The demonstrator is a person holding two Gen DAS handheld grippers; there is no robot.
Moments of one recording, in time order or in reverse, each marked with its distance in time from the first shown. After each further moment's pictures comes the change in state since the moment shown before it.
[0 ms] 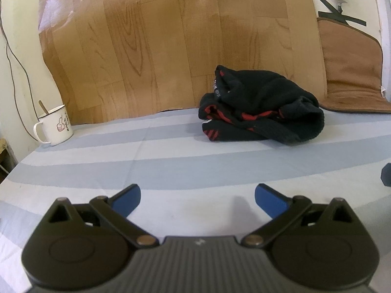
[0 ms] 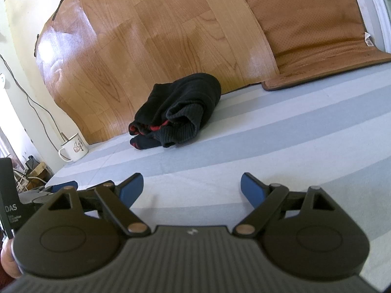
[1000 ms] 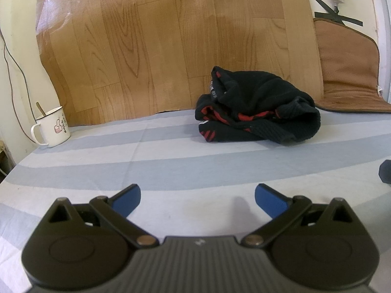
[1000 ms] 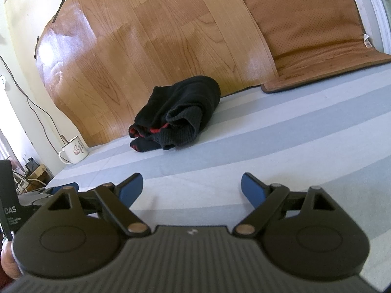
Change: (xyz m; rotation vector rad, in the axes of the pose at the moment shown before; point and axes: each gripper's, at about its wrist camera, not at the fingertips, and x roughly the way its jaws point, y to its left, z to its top) left arm -0.001 -0.003 0.000 0.004 -0.004 -0.007; right arm -0.001 0.000 0.000 0.007 -0.011 0.001
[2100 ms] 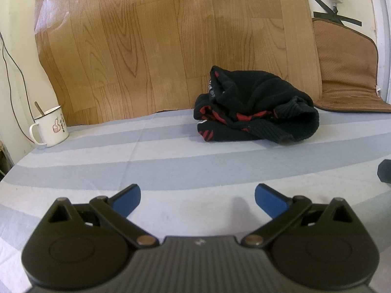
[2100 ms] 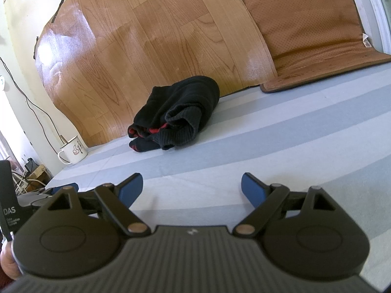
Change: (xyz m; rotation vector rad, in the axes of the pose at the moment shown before) left arm 0.001 0.000 0.001 0.000 0.003 -0.008; right arm 0.000 0.001 0.001 0.003 0.000 -0.007
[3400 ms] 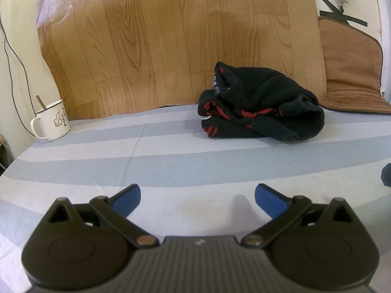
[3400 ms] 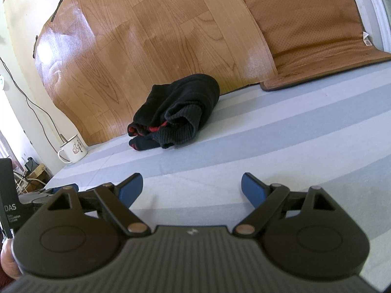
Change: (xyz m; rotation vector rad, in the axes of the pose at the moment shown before) left arm 0.003 0.007 0.001 -0.016 0.023 -0.006; right arm 0.000 0.001 0.000 0.002 -0.001 -0.002
